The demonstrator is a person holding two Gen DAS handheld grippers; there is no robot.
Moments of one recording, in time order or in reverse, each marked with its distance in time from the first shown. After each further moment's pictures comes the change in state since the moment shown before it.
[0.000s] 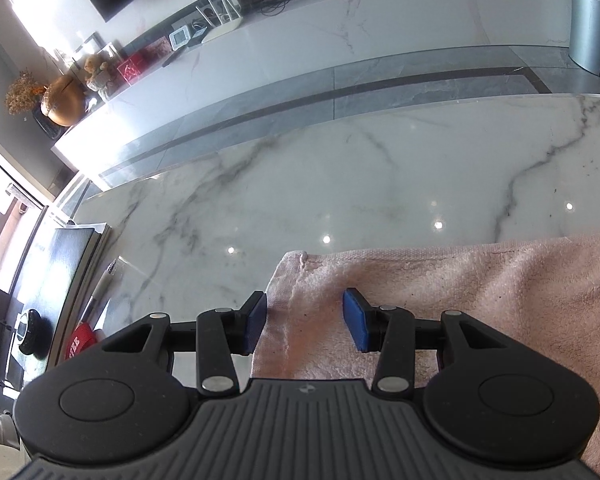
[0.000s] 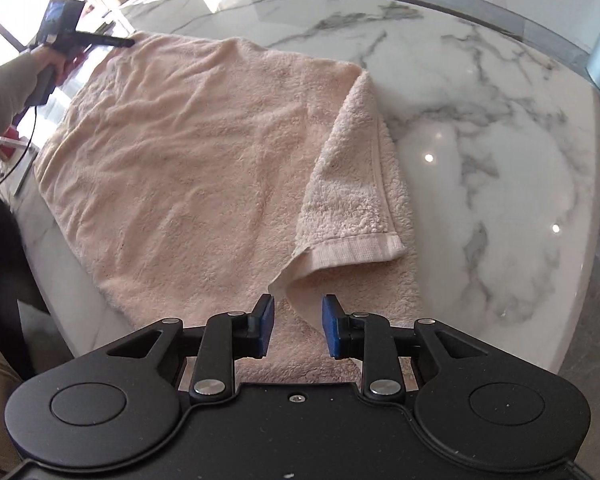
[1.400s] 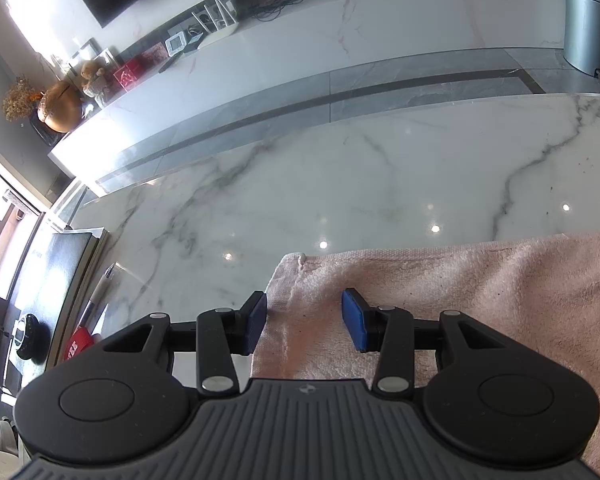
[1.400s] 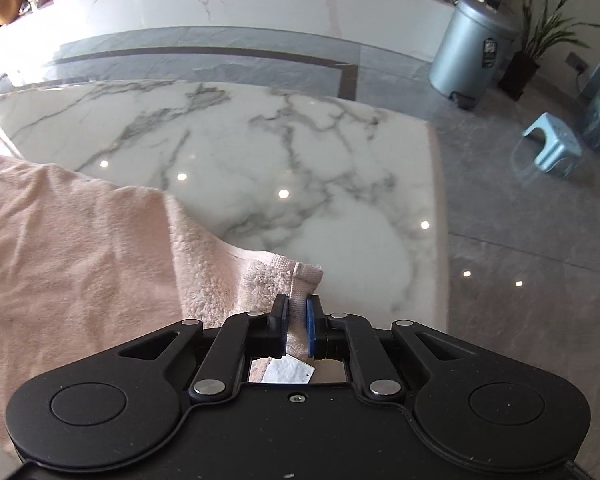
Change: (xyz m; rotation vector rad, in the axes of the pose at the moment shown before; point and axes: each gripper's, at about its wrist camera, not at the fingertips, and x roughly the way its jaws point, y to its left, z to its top) left arm 0.004 0.002 -0.003 0.004 -0.019 -0.017; right arm 0.000 -0.046 0.074 0.138 -0.120 -0.491
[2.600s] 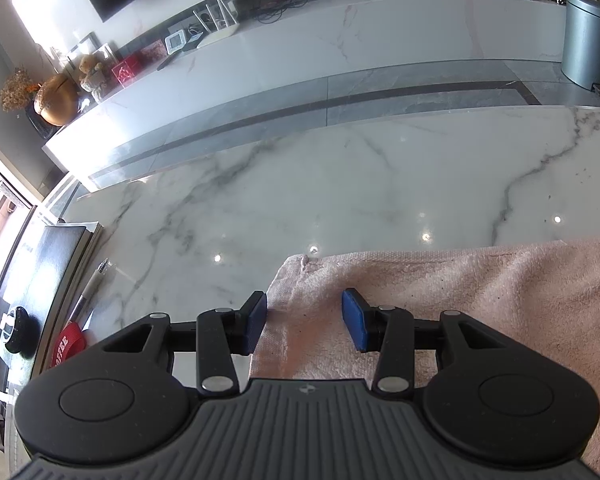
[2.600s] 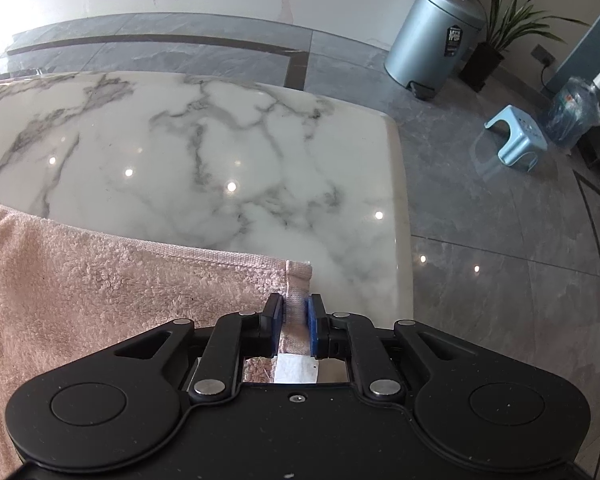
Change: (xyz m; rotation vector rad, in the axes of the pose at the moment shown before) left arm -0.002 0.004 -0.003 -0.025 -0.016 -0.027; right arm 0.069 -0.020 0.021 0.058 0.050 -0.076
